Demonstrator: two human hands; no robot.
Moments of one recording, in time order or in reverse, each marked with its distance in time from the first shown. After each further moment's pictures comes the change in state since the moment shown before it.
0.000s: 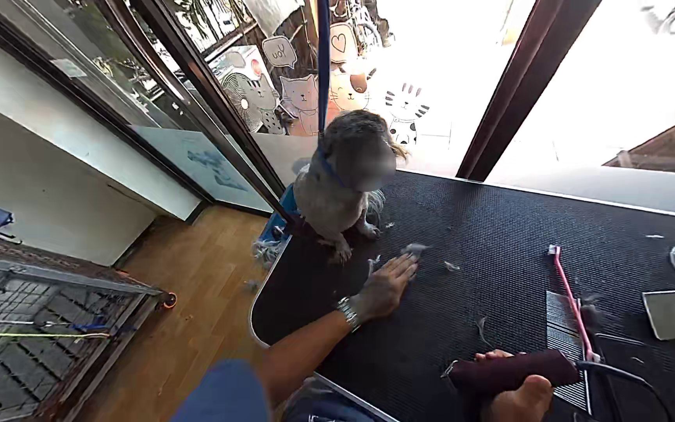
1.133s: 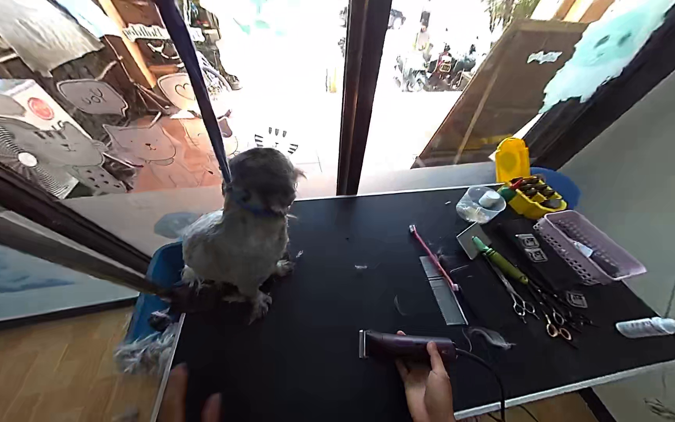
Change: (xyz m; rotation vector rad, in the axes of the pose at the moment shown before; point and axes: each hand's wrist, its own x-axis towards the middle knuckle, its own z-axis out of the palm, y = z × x) left_hand -0.211 -0.059 -0.135 -0.114 0.379 -0.426; right_hand -0.053 -0.035 0.041 0.435 0.483 0.496
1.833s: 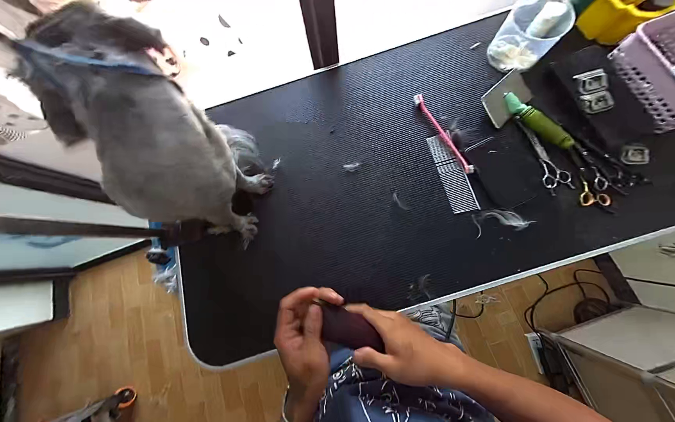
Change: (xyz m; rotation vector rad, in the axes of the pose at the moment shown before) left_hand -0.027 0.183 0.080 -1.054 -0.229 -0.105; right_hand -0.063 -0.010 -0.037 -1.353 -1.221 -0.211
